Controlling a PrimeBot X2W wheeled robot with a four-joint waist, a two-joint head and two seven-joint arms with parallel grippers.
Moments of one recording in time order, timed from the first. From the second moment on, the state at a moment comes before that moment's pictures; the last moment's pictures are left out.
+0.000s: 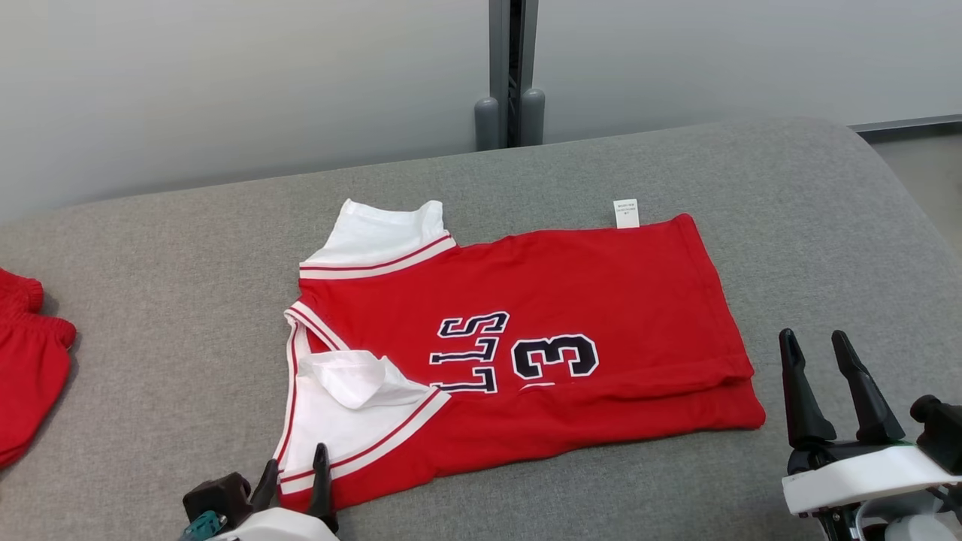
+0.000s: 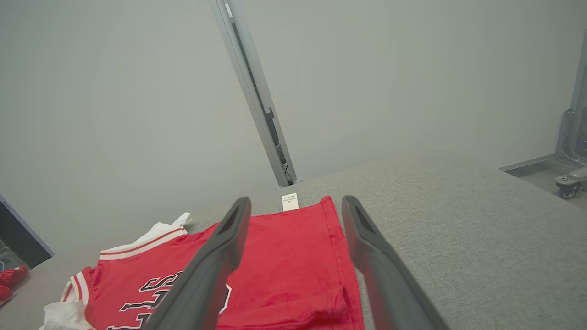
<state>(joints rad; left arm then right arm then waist) -0.11 0.11 -0.36 0.57 -0.70 0.19 -0.26 -0.08 -0.15 0.07 0.21 0.47 0.13 -0.26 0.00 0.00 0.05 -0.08</state>
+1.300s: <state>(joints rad) -0.20 0.07 -0.39 0.71 -0.62 0.18 -0.26 -0.10 -0.11 0.07 0.47 0.46 0.13 -0.26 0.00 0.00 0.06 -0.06</state>
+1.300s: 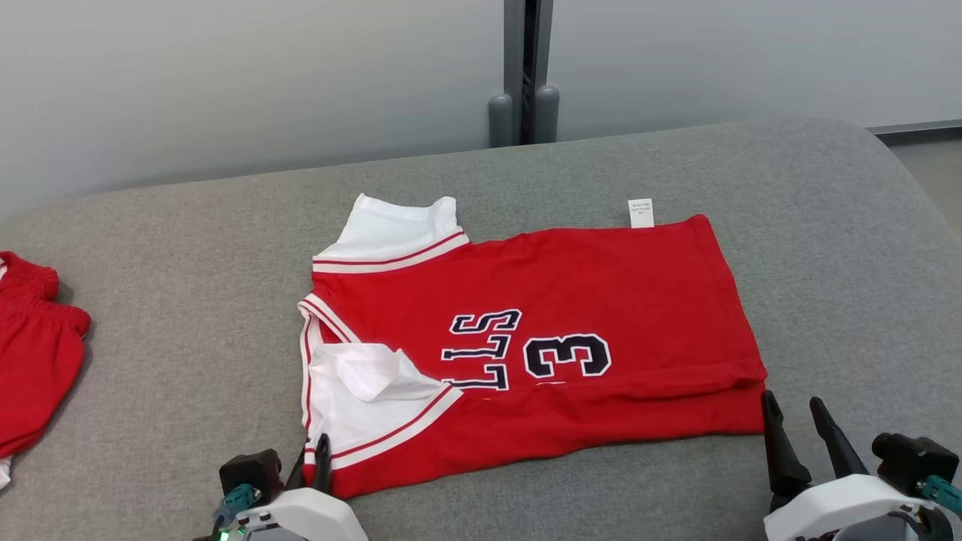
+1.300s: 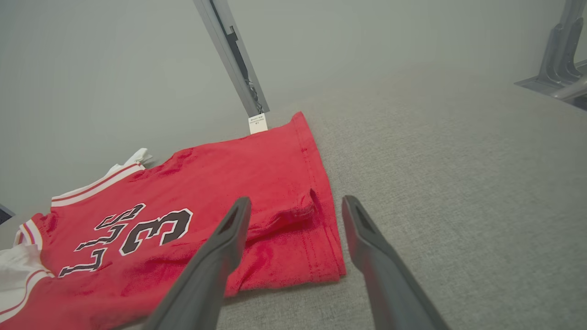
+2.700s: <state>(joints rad) -0.17 0.16 -0.46 0.50 -0.55 0.21 -0.22 -0.27 -0.15 0.20 0.78 0.81 0.13 -0.24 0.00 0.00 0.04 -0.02</state>
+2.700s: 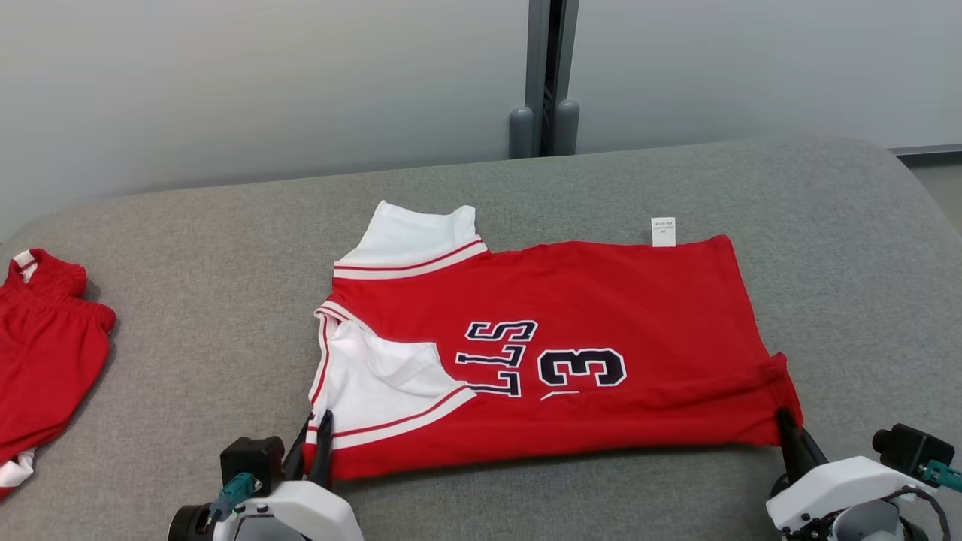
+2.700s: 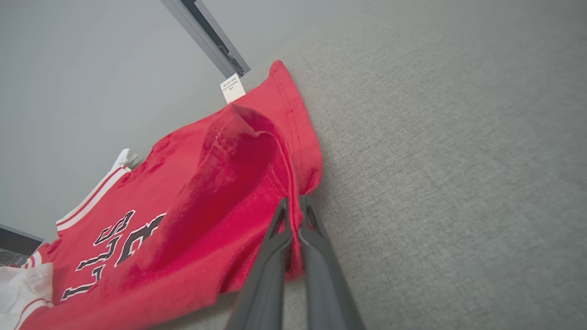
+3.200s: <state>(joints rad) -0.05 0.26 -0.51 0.39 -0.54 0.20 -0.11 -0.16 -0.22 0.29 0.69 0.91 0.13 -0.16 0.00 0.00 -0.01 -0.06</state>
